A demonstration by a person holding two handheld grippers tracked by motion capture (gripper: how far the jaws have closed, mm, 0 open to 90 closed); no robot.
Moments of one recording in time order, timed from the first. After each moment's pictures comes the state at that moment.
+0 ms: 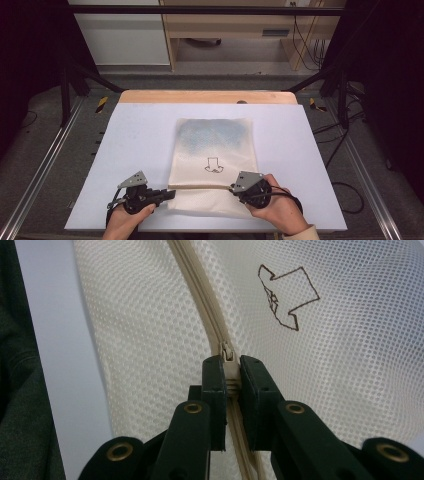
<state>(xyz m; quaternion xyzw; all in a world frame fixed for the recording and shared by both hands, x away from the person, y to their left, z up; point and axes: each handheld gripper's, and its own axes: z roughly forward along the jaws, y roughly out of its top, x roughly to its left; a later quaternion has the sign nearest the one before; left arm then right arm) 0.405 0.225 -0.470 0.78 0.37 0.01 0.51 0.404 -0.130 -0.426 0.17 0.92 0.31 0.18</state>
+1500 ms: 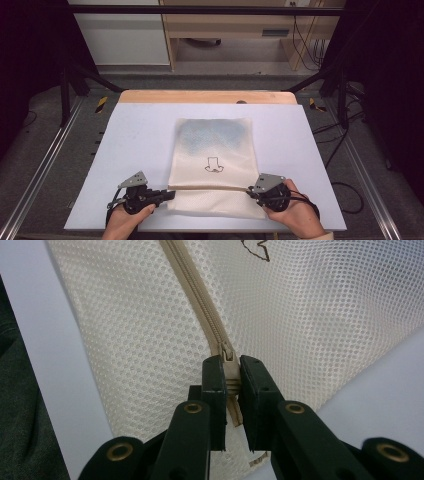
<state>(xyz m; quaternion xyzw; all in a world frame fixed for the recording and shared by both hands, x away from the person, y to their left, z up) 0.405 0.224 -0.471 0.78 0.37 0.01 0.51 0.397 -0.178 -0.436 0.22 0.91 0.30 0.18</state>
